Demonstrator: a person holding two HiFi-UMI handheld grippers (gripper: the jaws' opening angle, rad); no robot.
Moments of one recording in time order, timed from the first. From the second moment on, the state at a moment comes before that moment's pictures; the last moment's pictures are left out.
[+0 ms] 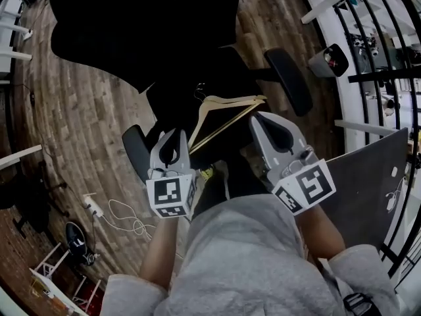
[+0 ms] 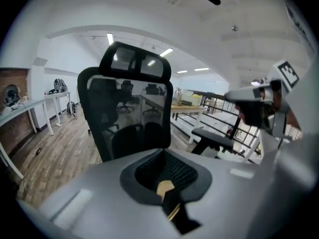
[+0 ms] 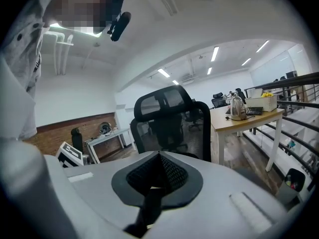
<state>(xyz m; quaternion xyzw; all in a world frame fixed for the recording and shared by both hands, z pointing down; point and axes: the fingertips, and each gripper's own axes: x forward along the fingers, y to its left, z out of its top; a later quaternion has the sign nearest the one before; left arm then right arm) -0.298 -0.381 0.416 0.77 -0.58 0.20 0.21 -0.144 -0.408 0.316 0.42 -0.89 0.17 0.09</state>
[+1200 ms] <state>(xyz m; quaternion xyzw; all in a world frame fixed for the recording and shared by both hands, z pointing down) -0.288 -0.356 0.788 0.68 -0.47 0.44 0.36 -0.145 -0.445 0.543 0.34 -0.86 0.34 0.17</state>
